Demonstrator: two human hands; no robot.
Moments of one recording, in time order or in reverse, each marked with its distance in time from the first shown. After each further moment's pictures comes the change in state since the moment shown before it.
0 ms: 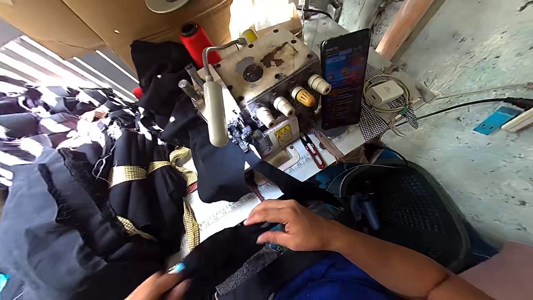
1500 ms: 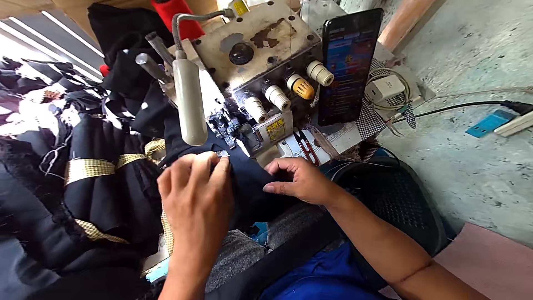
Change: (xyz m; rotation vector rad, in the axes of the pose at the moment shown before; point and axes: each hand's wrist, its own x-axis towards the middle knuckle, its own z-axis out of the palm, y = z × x) left_hand 0.158 0.021 0.112 0.645 0.232 0.149; right_hand 0.016 0.023 -0.071 0.308 0.176 0.294
